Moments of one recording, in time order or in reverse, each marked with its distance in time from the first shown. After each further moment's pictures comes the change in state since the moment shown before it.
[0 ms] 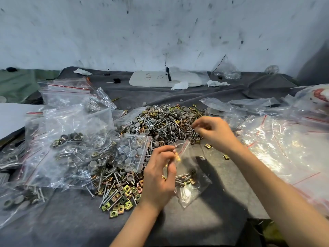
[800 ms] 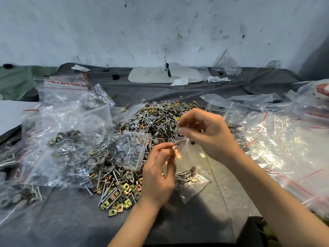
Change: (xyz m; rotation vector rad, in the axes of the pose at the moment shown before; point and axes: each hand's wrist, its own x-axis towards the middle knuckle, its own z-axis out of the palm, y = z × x) left_hand 0.000 -0.005 0.000 0.019 -0.002 0.022; right_hand -0.032 -0.051 0.005 0.271 0.015 -0.305
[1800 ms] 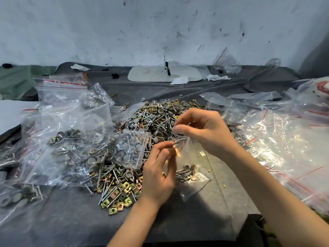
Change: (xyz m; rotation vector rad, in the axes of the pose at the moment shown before) left_hand 0.000 -0.001 -0.001 0.014 -0.033 0.021; right_hand 0.004 -0.003 0.000 0.161 -0.058 0.111
